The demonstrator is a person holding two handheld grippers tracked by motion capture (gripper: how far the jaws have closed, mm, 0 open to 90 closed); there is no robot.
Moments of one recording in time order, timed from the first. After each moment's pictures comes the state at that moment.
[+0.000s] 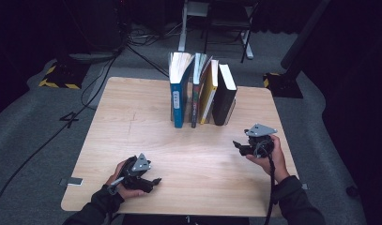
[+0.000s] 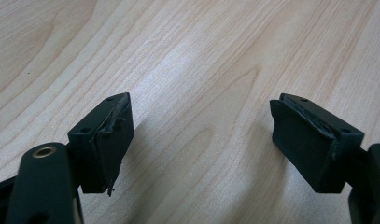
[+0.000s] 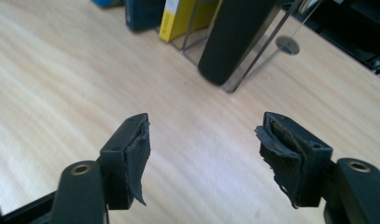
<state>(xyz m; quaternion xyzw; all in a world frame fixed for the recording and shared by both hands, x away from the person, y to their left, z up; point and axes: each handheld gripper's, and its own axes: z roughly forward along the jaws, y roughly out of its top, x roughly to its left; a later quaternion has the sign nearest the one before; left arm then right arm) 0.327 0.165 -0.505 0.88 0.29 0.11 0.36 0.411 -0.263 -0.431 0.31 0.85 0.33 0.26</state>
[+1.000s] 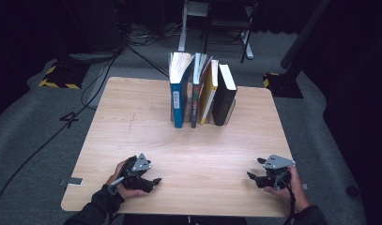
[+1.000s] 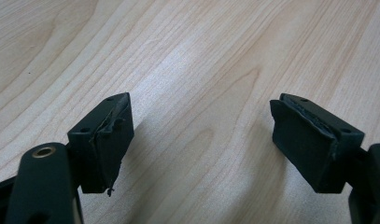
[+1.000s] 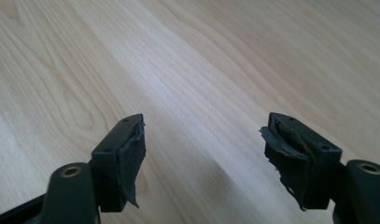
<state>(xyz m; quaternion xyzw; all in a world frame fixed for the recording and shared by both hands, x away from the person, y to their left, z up) 0.328 0.165 -0.505 0.88 0.29 0.11 0.36 0.339 -0.325 -0.482 0.30 0.87 0.33 0.21</state>
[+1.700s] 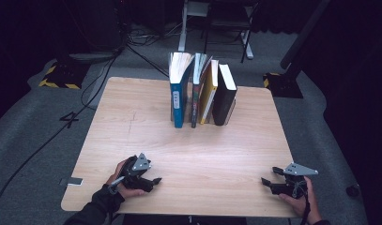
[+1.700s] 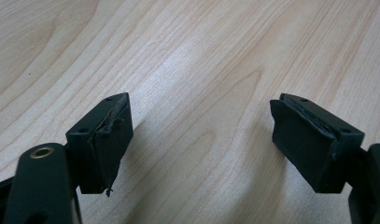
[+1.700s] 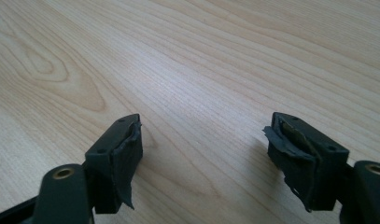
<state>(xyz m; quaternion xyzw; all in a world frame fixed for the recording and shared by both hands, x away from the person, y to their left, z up) 0.329 0.164 -0.505 0.88 0.29 0.11 0.36 0.322 -0.382 -0.505 0.40 0.82 0.37 0.18</state>
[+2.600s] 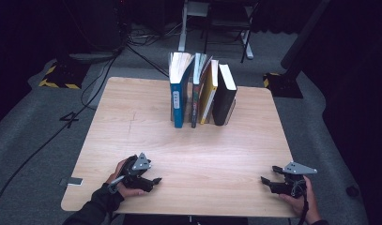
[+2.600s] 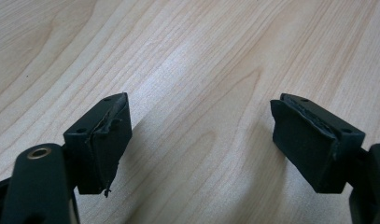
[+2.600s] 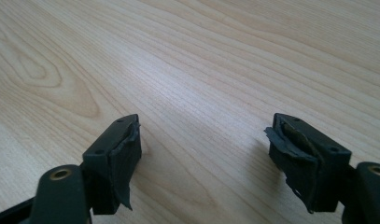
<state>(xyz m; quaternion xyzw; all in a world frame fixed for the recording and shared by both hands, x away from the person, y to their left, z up) 0.331 0.165 -0.505 0.88 0.29 0.11 0.36 0.325 -0.380 -0.505 0.40 0.82 0.37 0.18</state>
